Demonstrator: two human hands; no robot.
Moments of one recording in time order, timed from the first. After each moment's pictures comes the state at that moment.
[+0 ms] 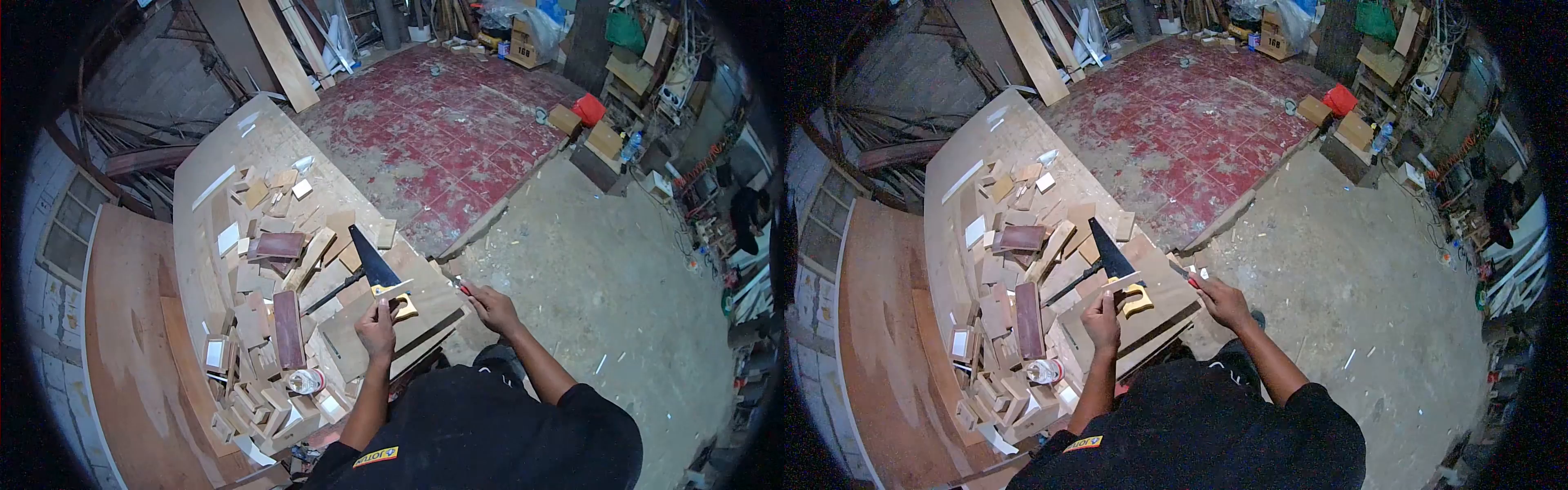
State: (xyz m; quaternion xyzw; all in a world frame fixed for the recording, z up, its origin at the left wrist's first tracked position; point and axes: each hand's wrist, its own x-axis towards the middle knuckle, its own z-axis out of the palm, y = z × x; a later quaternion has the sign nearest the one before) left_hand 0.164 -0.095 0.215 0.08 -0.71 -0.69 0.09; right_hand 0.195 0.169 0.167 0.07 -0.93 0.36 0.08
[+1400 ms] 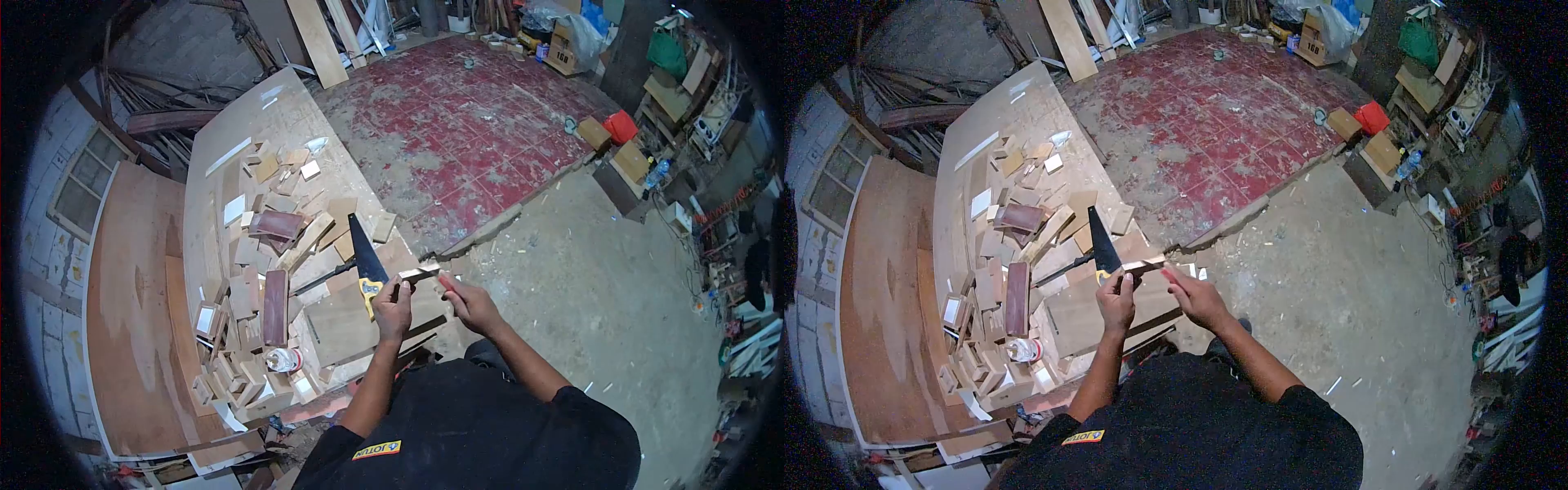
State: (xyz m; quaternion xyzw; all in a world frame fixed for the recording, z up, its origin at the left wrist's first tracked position) left_hand 0.136 -0.005 0.197 0.02 -0.74 -0.66 0.15; right_hand 0.149 0.190 0.207 0.20 -0.87 0.44 0.08
